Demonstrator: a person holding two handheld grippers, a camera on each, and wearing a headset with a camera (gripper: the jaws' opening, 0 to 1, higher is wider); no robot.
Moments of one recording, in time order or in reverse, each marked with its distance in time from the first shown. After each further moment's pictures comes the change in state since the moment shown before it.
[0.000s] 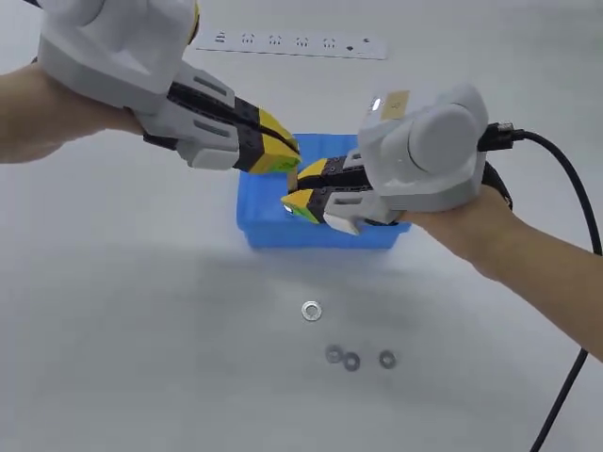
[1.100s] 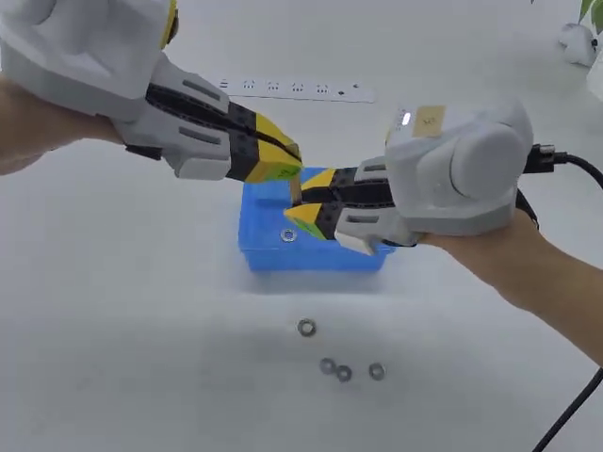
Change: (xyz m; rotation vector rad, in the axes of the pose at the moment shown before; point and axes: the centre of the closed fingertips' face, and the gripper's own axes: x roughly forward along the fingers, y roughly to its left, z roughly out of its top) left arm -0.035 -0.044 0.054 0.081 -0.071 0.012; right arm -0.055 0.031 0.047 -0.073 -0.096 -0.028
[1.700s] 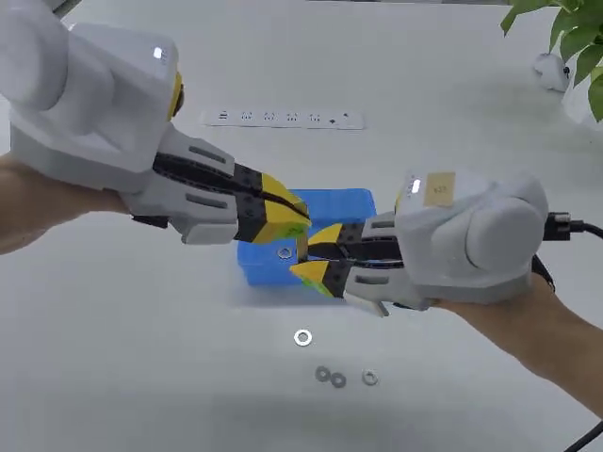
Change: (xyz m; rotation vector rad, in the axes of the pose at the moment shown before) left arm 0.006 -0.051 0.010 -0.045 -0.021 -0.012; right arm -0.028 0.041 -0.007 0.011 0.000 -0.003
